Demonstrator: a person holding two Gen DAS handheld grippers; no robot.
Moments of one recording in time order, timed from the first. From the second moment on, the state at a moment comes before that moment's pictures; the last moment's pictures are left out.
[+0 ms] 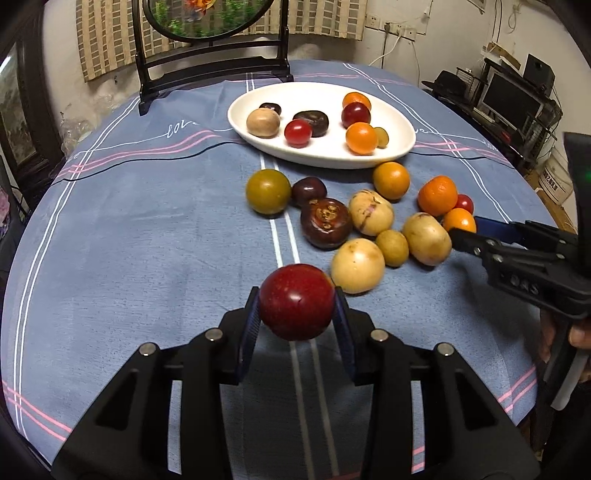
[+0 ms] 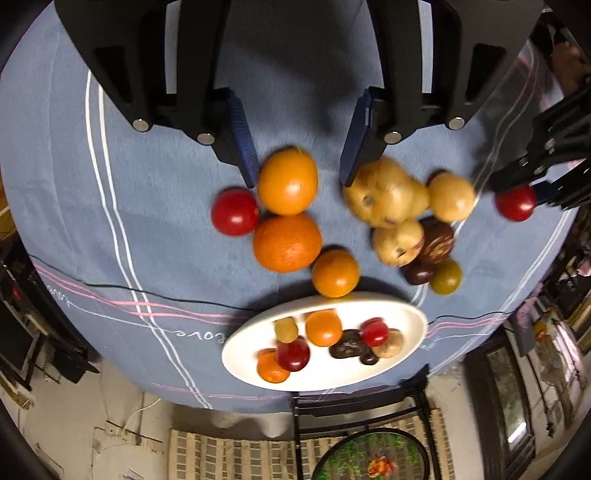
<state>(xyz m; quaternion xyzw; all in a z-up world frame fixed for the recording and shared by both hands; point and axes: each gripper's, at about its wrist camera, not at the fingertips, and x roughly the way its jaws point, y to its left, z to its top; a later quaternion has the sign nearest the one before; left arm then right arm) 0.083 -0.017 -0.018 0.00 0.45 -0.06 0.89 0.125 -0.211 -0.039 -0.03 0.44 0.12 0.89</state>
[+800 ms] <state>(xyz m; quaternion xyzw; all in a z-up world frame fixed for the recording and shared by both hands) 0.144 -0.010 0.028 0.02 0.42 -0.06 0.91 0.130 -0.237 0.017 0.02 0.37 0.17 0.91</state>
